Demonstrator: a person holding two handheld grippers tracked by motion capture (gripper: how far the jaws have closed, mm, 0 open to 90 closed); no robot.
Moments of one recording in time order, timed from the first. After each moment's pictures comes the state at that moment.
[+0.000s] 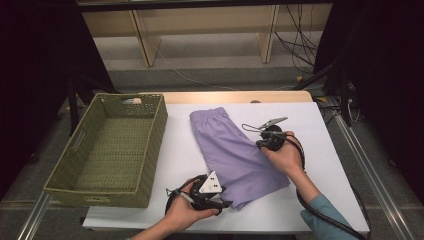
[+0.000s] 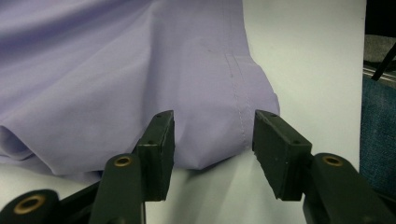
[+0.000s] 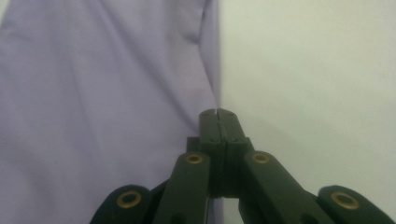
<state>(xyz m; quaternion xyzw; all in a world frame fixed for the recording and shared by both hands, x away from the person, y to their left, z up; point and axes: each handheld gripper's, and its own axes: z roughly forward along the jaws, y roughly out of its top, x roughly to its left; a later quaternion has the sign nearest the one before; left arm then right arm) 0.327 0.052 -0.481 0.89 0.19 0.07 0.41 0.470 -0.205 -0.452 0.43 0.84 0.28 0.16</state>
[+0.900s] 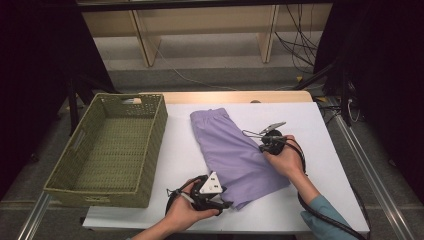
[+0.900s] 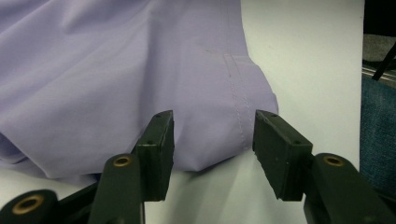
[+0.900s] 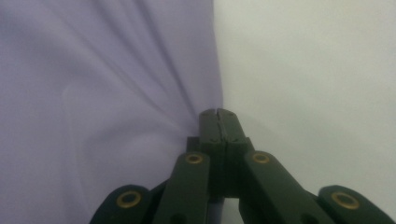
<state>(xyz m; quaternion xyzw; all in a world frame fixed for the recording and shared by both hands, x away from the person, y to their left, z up) 0.327 0.052 -0.482 0.89 0.19 0.07 0.41 0.472 -0.210 -0.472 0.42 0.85 0.25 0.17</state>
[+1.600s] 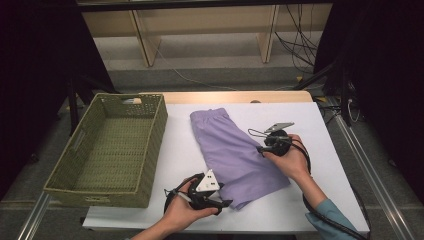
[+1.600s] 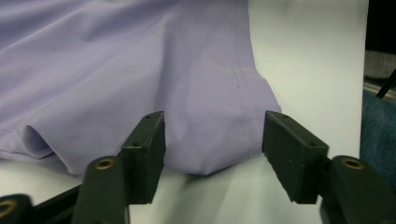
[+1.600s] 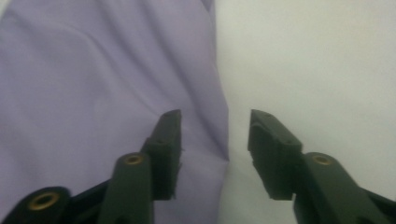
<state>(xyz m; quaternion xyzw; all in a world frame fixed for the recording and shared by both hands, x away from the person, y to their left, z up) 0.328 0.058 -0.476 0.87 0.21 0.07 0.43 0.460 -0.221 -0.459 0.42 0.84 0.31 0.17</state>
